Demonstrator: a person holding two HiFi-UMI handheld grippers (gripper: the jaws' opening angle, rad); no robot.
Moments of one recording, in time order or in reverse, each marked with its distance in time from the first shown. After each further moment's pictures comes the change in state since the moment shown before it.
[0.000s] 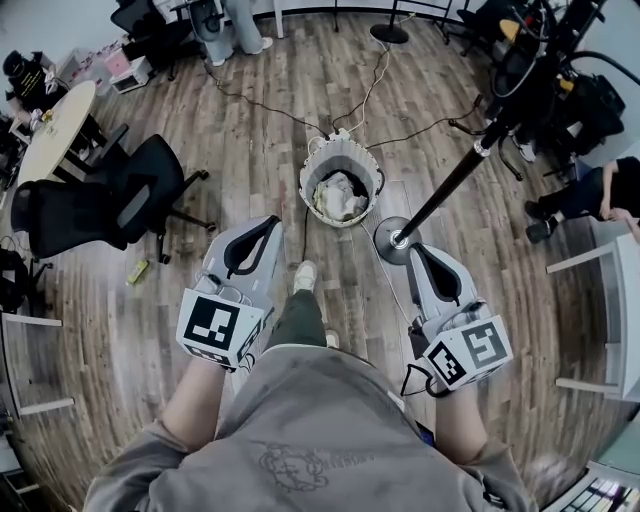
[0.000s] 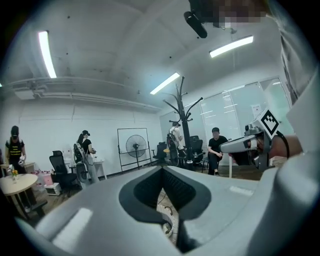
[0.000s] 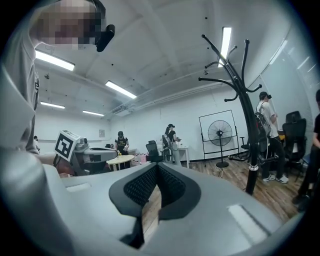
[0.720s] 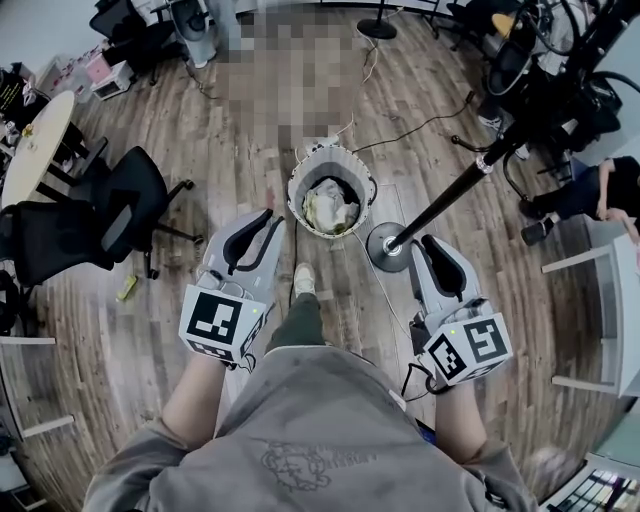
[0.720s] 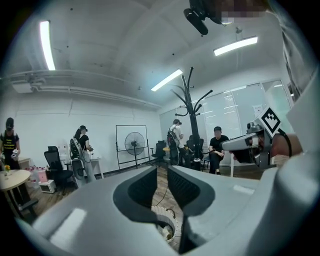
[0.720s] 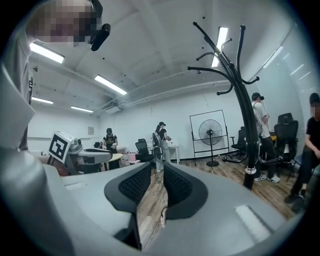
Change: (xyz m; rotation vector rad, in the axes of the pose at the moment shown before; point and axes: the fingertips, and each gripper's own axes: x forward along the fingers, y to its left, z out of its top) left arm 0.089 0.045 -0.025 -0.023 0.014 -0.027; right arm 0.068 -0.069 -0.006 0.012 0.016 -0.114
